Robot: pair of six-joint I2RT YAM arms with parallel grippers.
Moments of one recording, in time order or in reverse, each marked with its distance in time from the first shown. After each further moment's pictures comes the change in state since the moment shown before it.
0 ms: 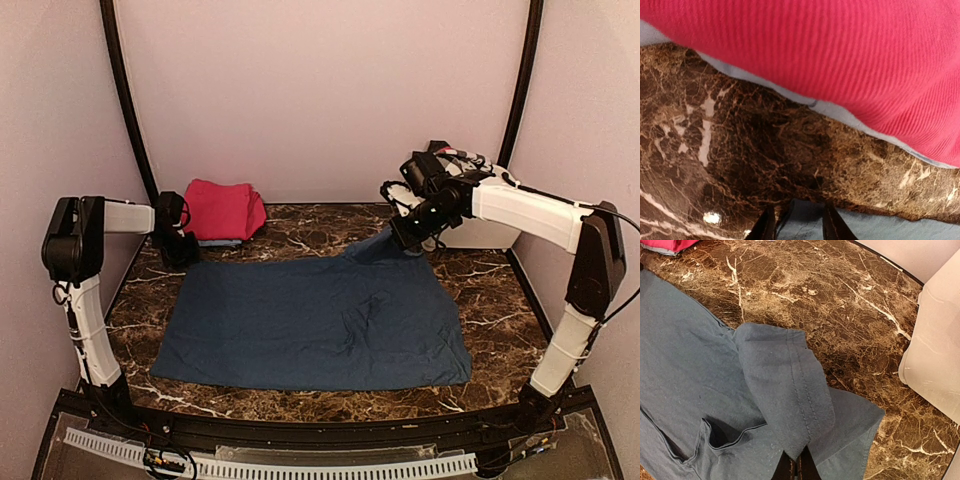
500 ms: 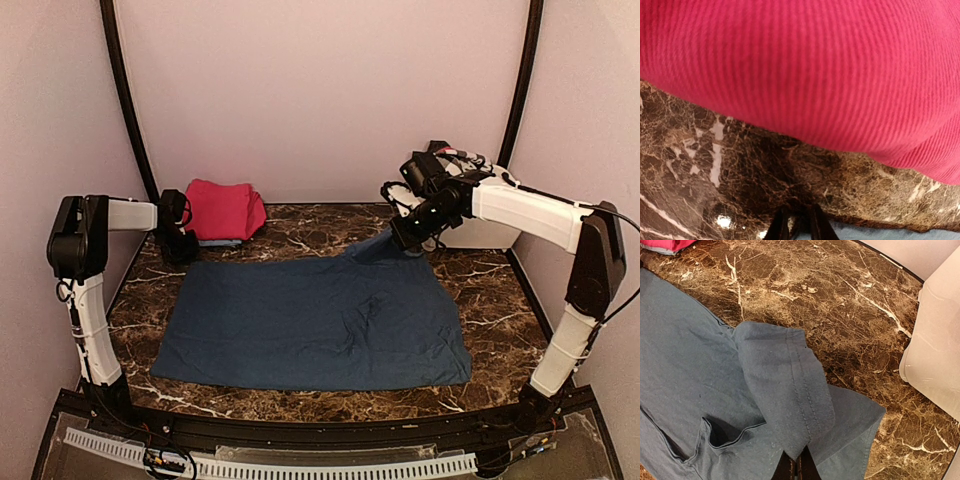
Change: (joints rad) left arm -0.006 0.050 0.070 -0.033 -0.066 0.039; right arm 0.000 0.000 0.000 -0.007 0.000 0.008
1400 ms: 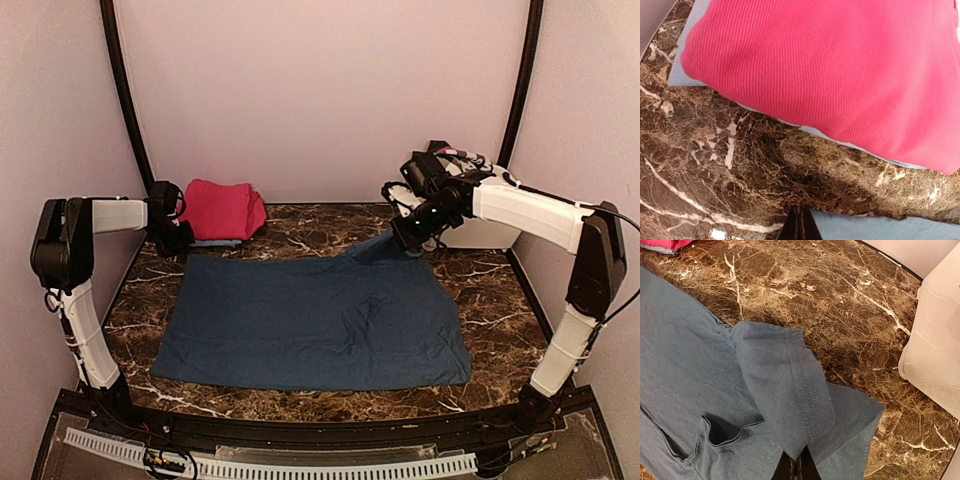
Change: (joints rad) left arm -0.005 -0.136 -0.079 0.048 0.002 0.006; right arm 0.000 -0.003 0.000 -0.011 0.005 0.003
